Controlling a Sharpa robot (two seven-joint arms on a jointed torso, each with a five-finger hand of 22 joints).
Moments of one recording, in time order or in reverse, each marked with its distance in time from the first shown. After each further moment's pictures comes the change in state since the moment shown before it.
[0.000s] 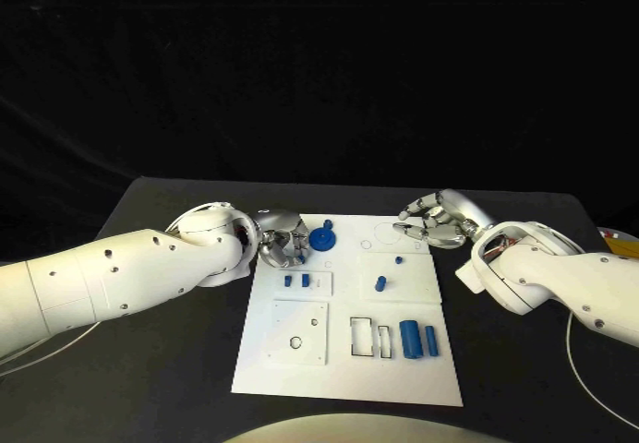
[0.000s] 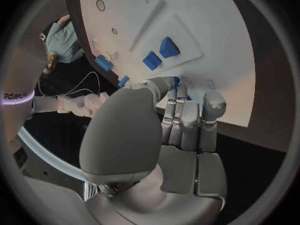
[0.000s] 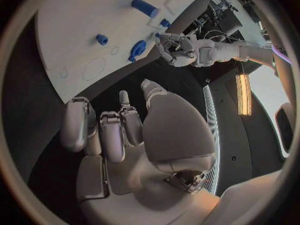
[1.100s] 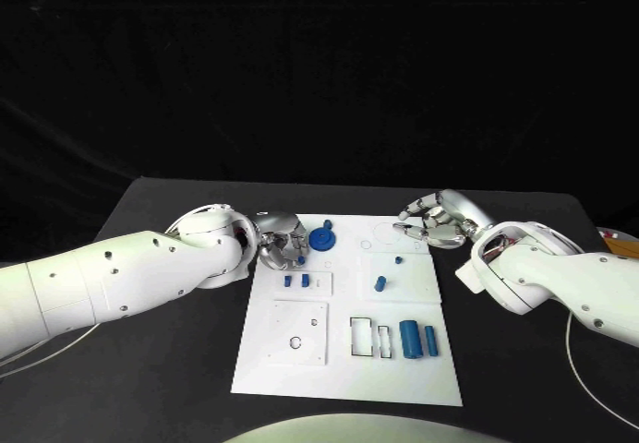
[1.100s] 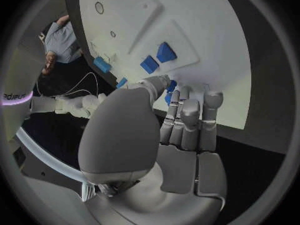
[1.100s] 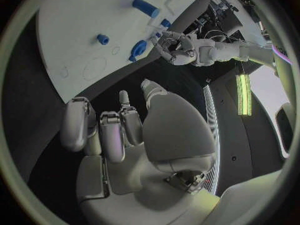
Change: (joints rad) left arm -0.003 -0.002 -0.002 -0.001 0.000 0.005 -0.022; left_hand -0.051 -0.033 -0.058 0.022 -0.004 -0.099 0.041 -0.112 -0.009 -0.090 0.047 -0.093 -0.023 -0.076 0.036 -0.020 -0.117 0.000 -0.079 0.032 -0.078 -0.084; right arm -0.001 0.001 0.000 -0.004 0.000 0.000 0.000; right_hand 0.000 0.000 0.000 0.000 0.000 0.000 0.000 0.000 0.000 0.000 0.000 0.000 0.000 0.000 0.000 0.000 0.000 0.000 0.000 0.000 -0.004 0.000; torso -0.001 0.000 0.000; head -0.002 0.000
